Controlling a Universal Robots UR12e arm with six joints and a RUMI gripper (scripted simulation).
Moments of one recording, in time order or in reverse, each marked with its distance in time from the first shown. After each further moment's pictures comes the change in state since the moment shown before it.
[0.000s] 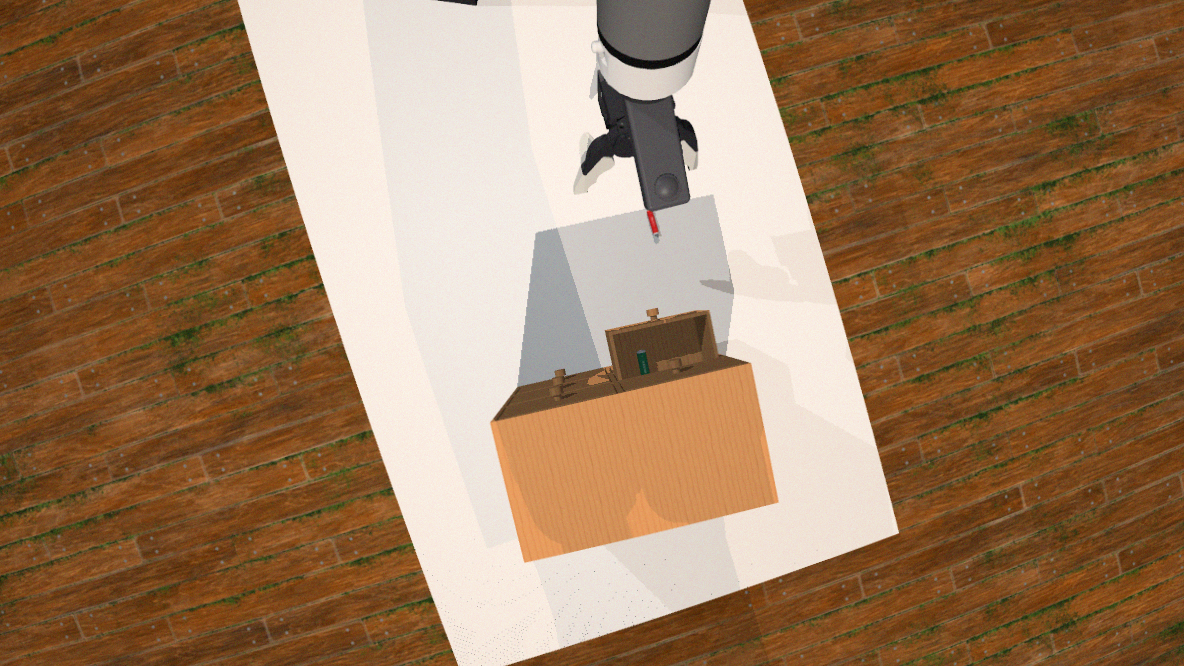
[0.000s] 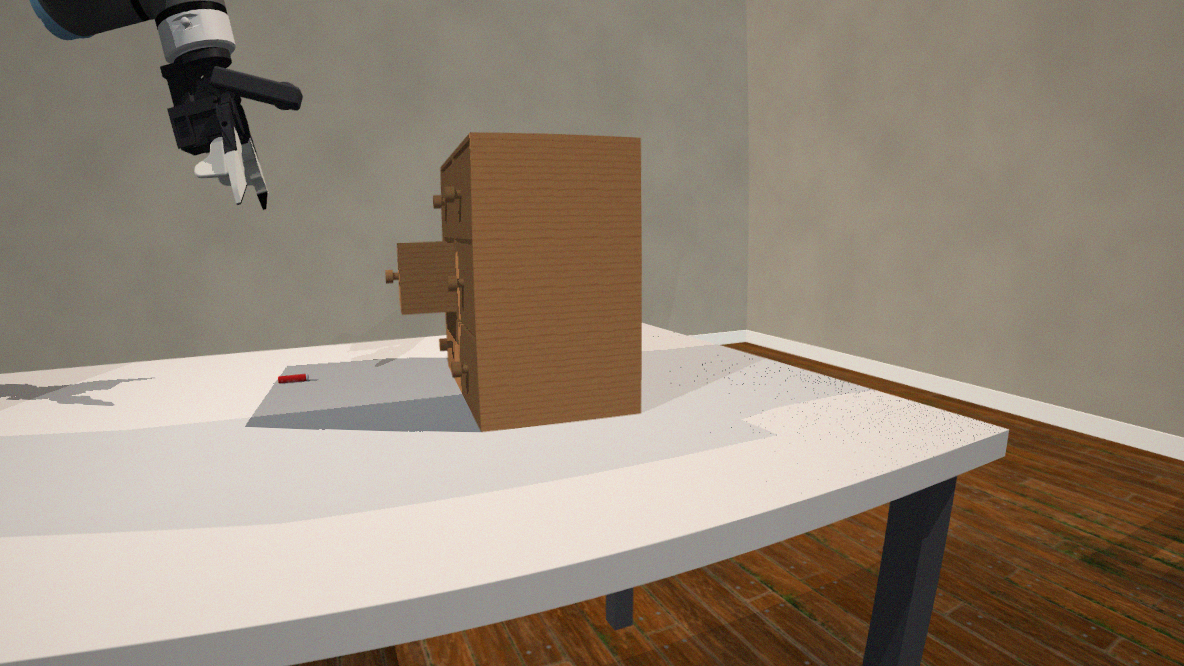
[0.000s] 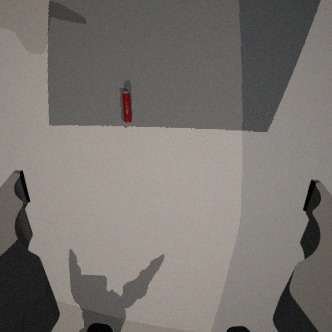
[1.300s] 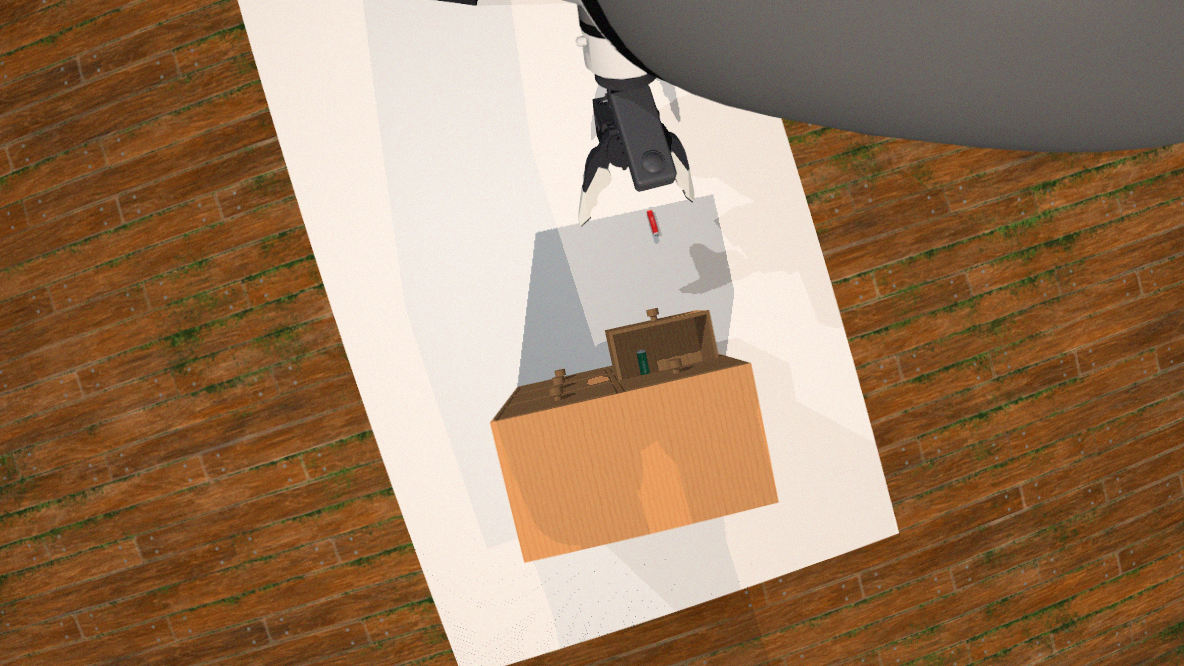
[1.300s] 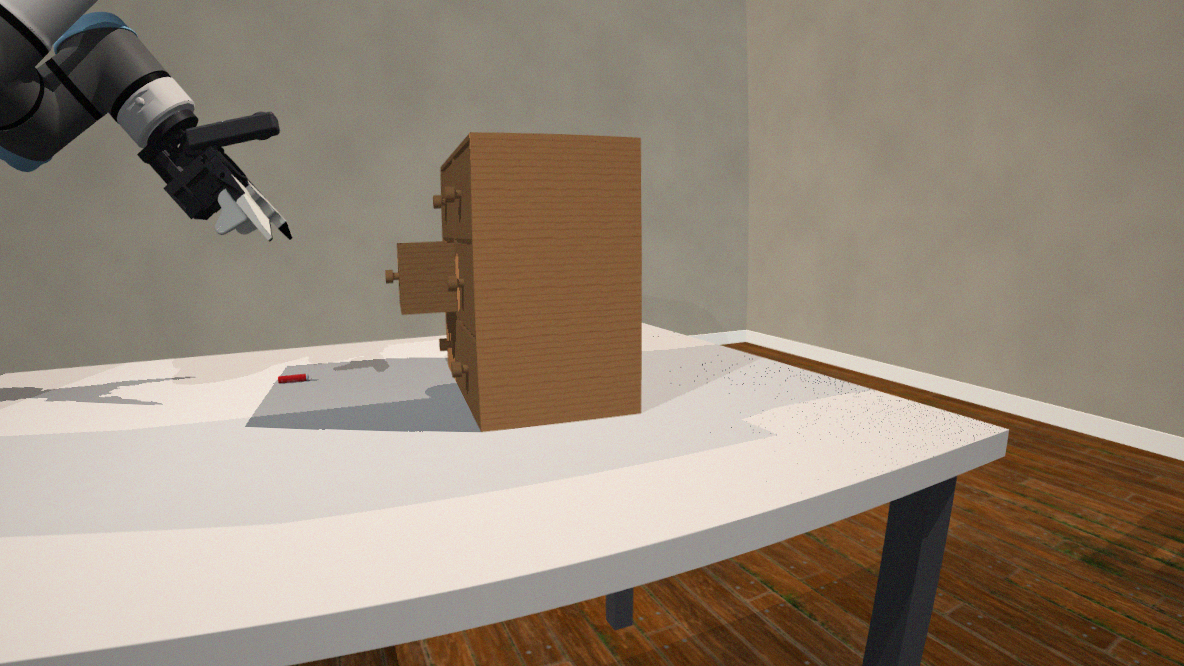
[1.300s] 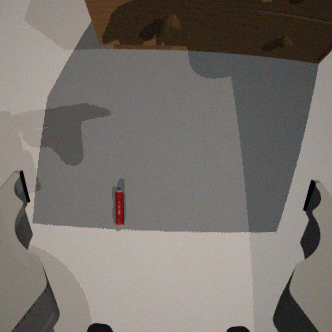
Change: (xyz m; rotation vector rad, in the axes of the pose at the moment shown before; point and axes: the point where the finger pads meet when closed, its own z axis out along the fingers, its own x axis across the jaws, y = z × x) arm 0.000 -0.025 0.050 0.447 -0.001 0.000
